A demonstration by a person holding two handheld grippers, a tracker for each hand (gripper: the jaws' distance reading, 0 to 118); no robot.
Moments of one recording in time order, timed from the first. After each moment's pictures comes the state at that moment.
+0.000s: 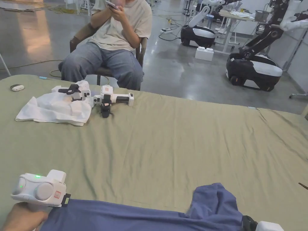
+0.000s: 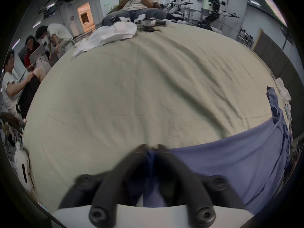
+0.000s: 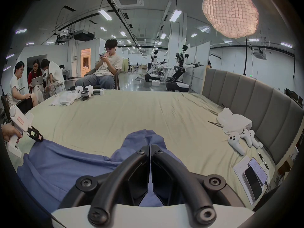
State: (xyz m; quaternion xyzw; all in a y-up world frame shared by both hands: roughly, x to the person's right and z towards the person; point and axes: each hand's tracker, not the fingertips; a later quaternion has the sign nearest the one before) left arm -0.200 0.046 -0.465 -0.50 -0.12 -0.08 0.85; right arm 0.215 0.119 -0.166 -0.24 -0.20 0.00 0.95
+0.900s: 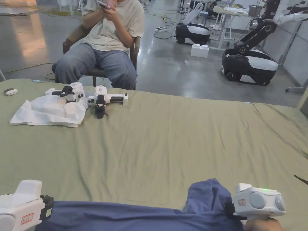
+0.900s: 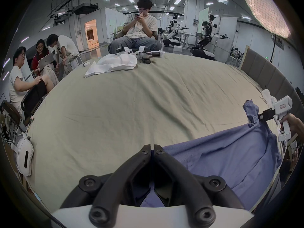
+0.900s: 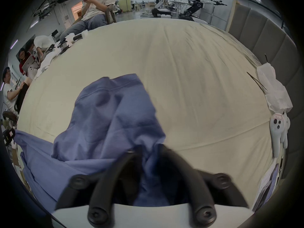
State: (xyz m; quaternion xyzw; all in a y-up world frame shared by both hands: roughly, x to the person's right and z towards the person) left arm -0.238 0.096 -0.388 -0.40 -0.13 -0.04 0.91; right arm 0.358 0.031 -0.325 -0.52 -0.11 -0.08 0.84
